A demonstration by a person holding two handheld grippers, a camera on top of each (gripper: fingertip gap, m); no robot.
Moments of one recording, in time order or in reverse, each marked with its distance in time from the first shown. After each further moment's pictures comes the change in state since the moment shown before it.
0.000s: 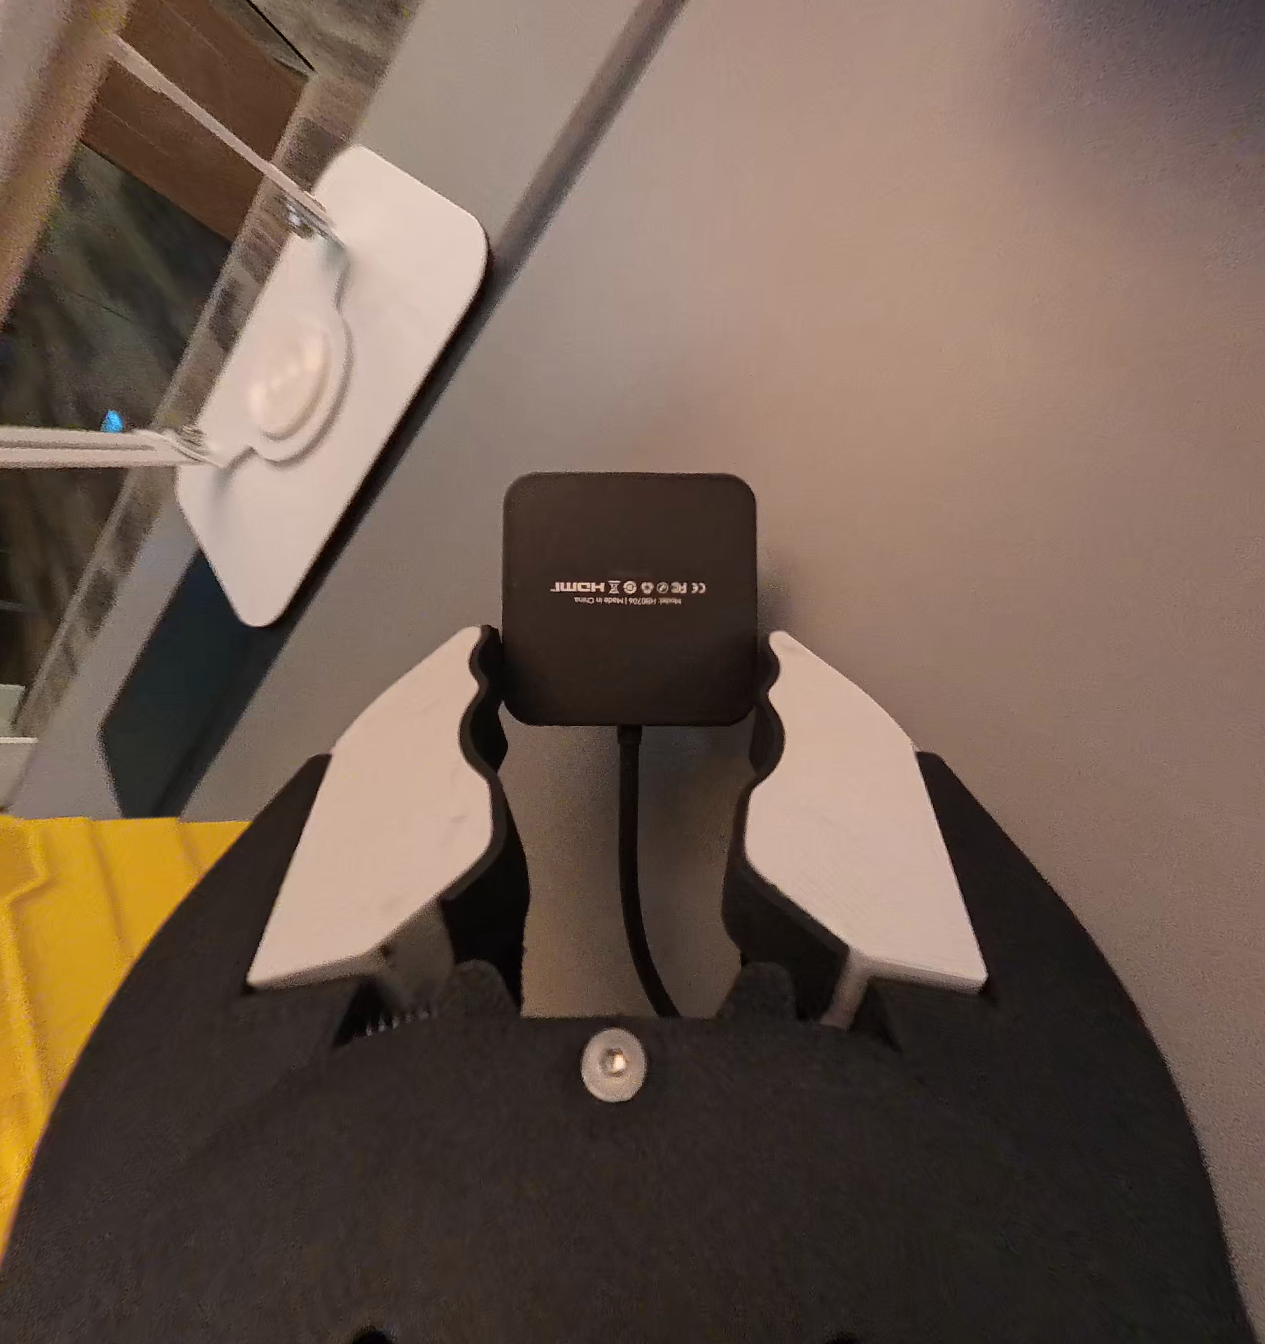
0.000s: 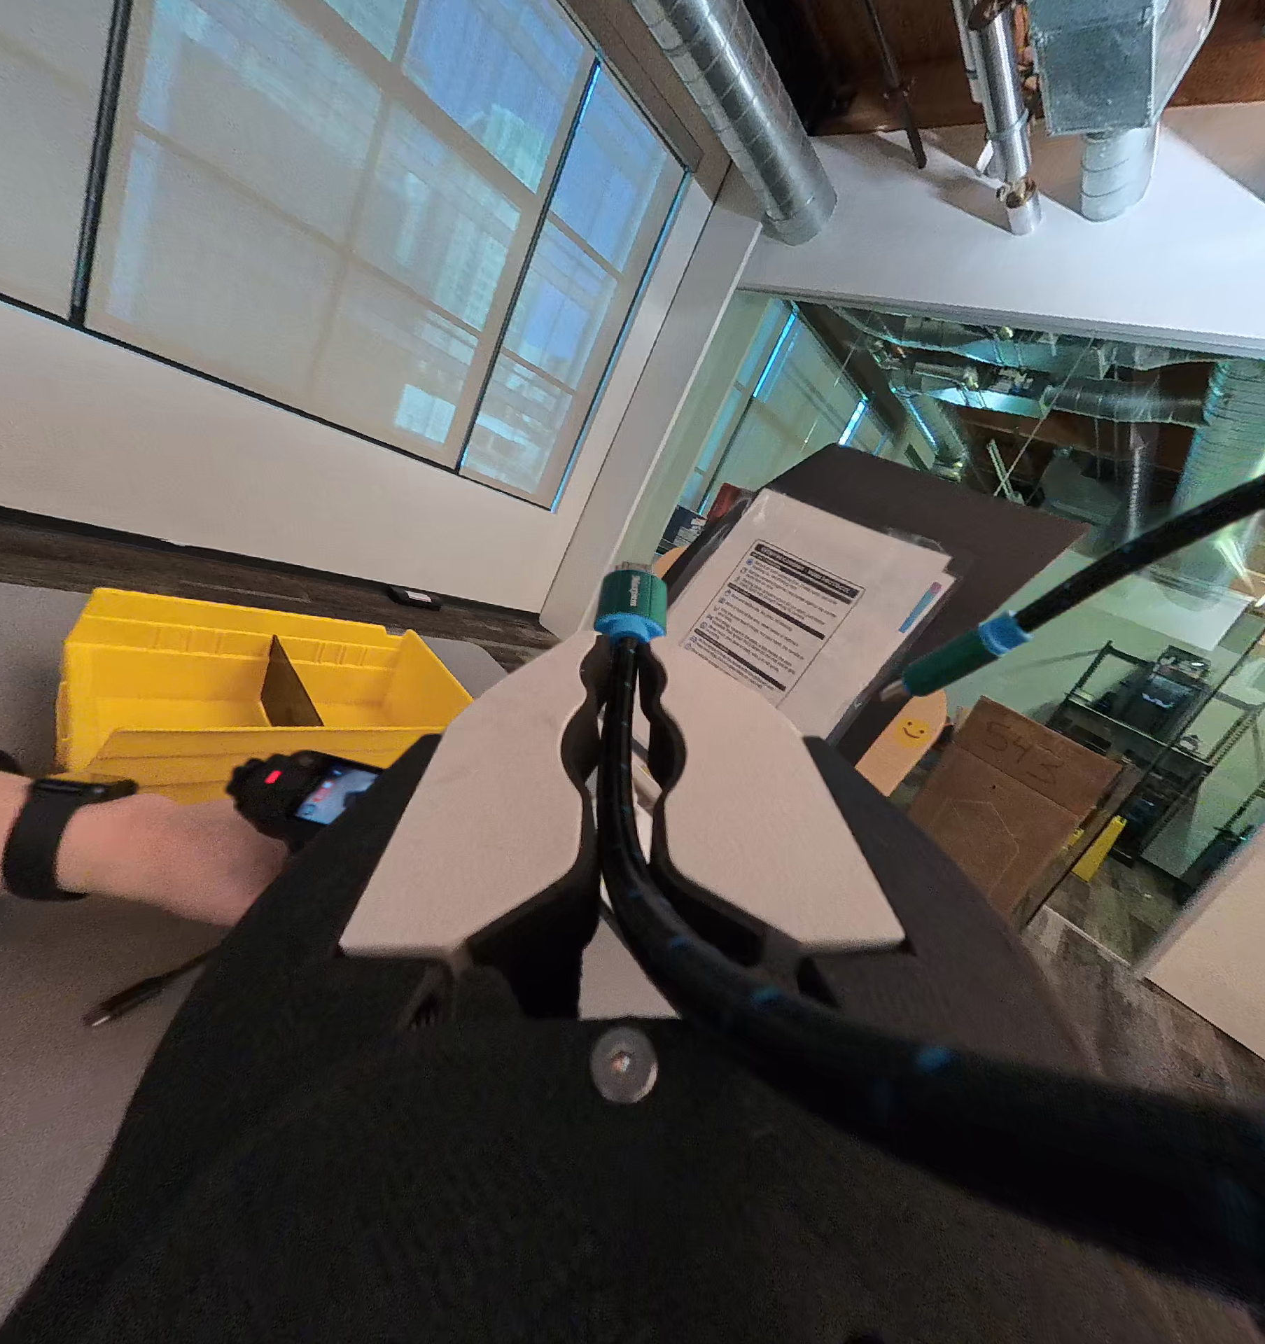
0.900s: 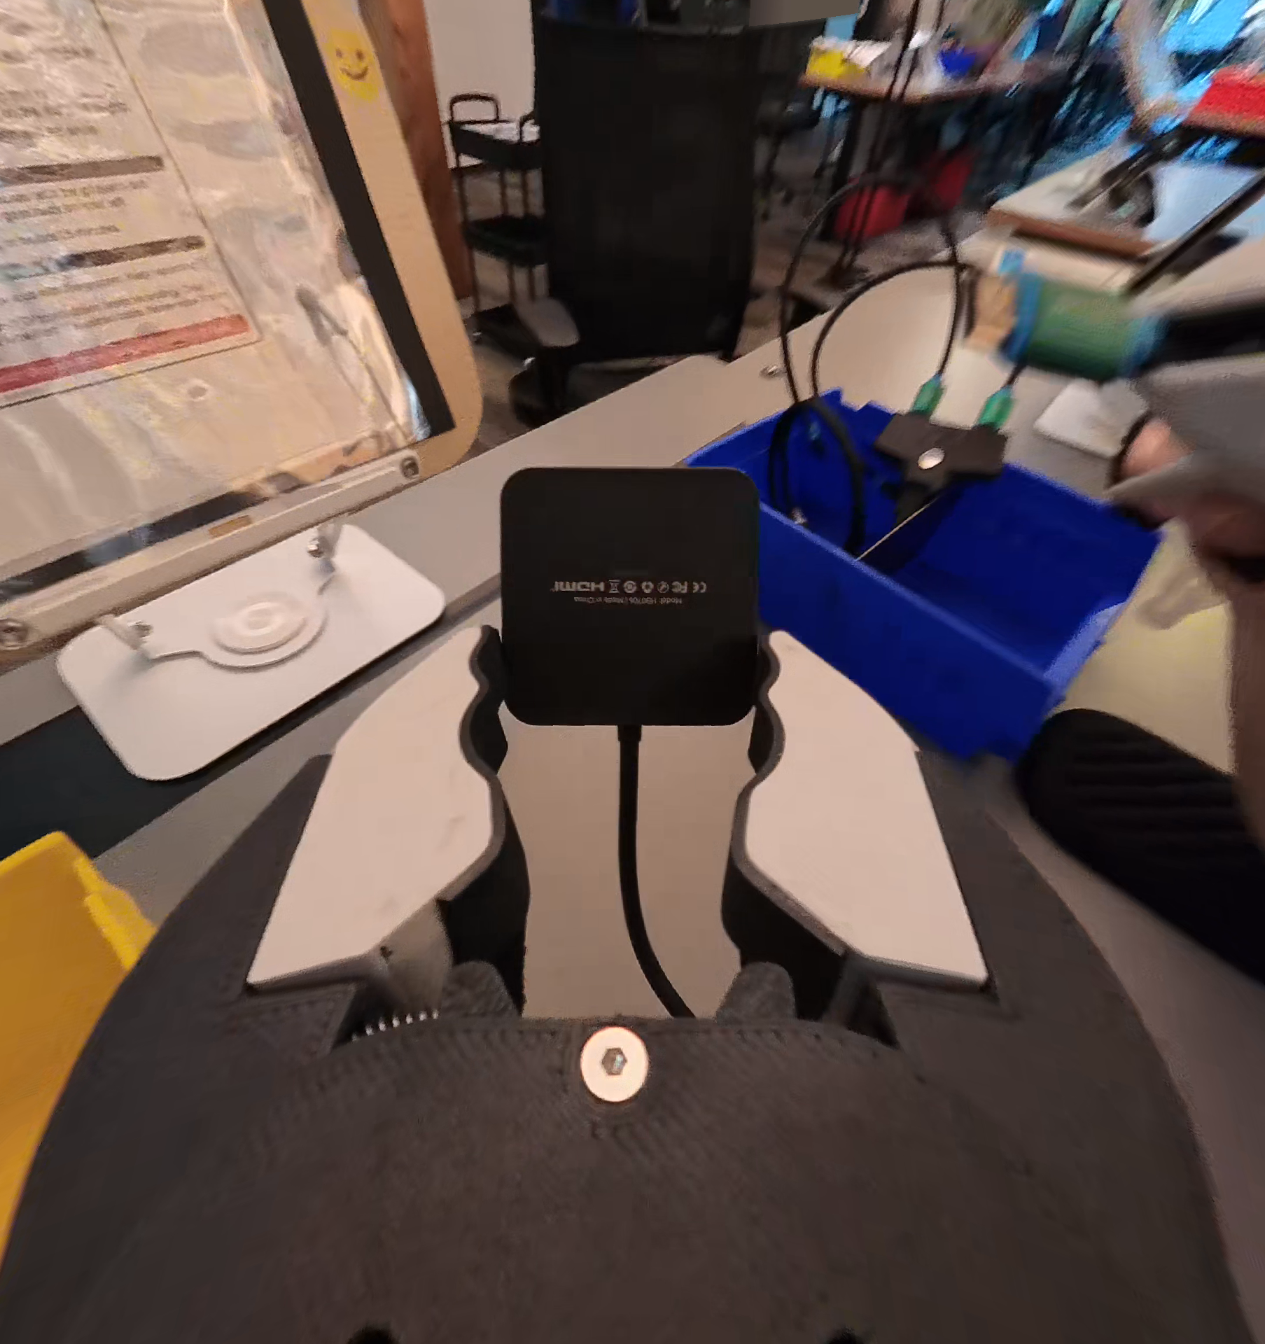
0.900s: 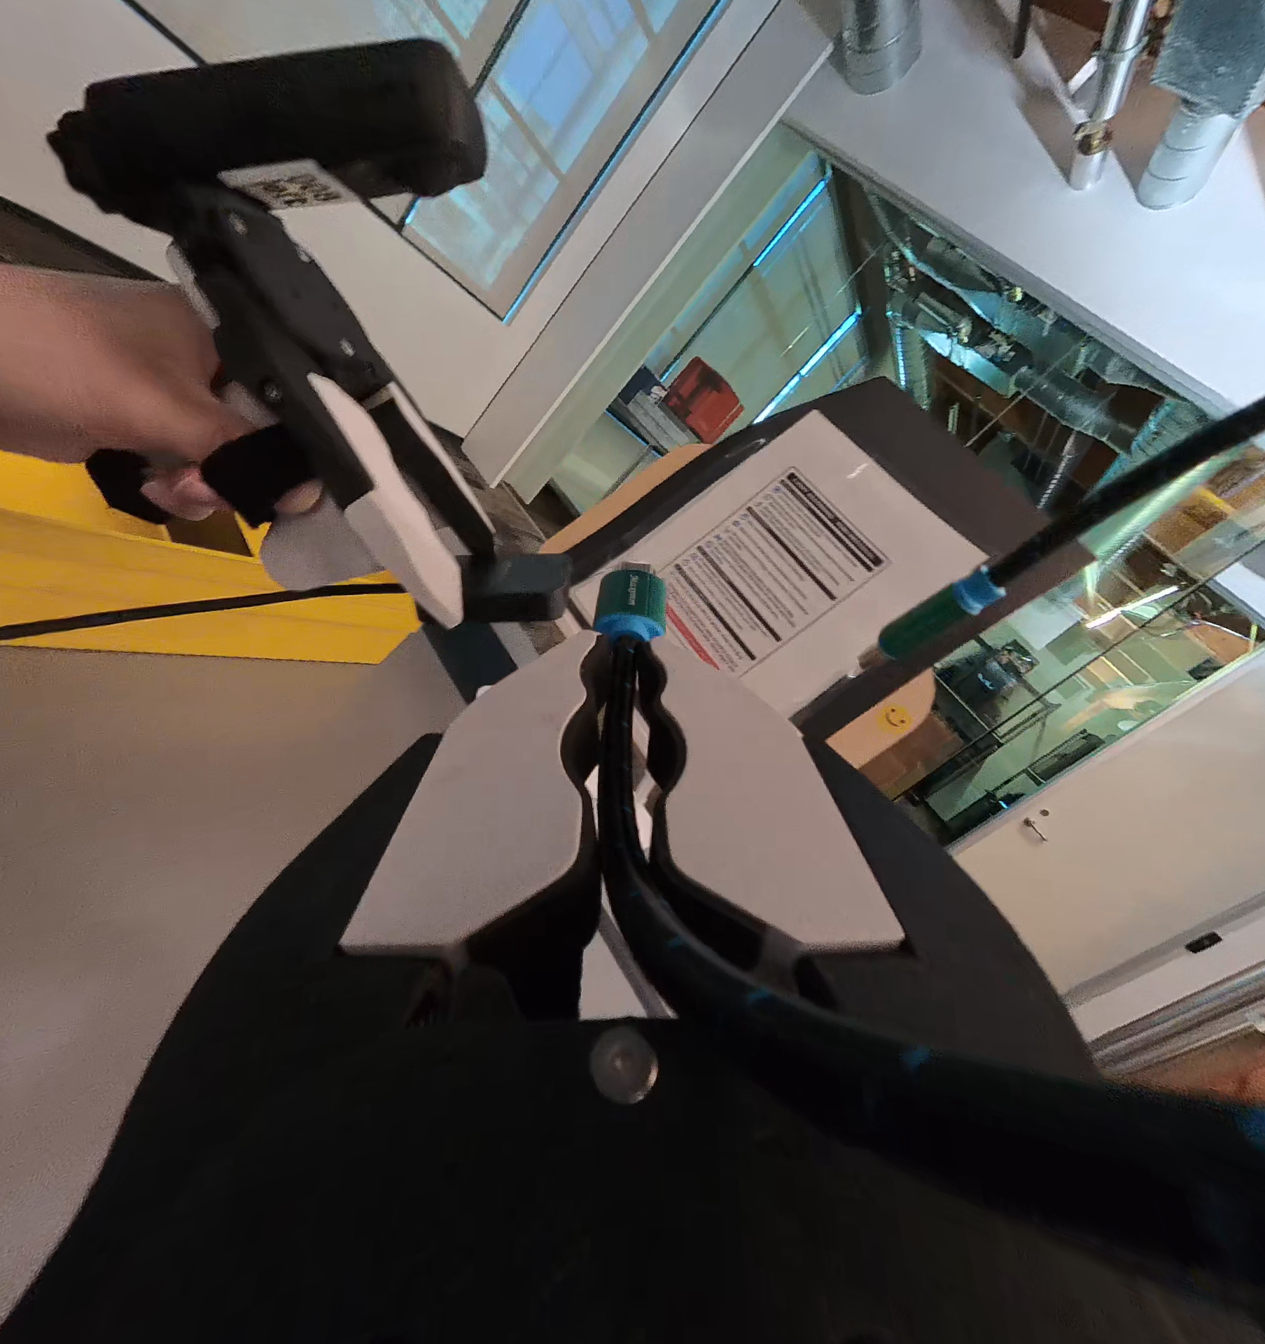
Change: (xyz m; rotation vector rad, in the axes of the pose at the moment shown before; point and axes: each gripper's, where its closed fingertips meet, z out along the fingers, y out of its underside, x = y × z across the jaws) left arm -0.063 -0.071 -0.171 0.565 0.375 -0.421; right arm -0.052 0.034 0.039 -0.229 0.018 -0.316
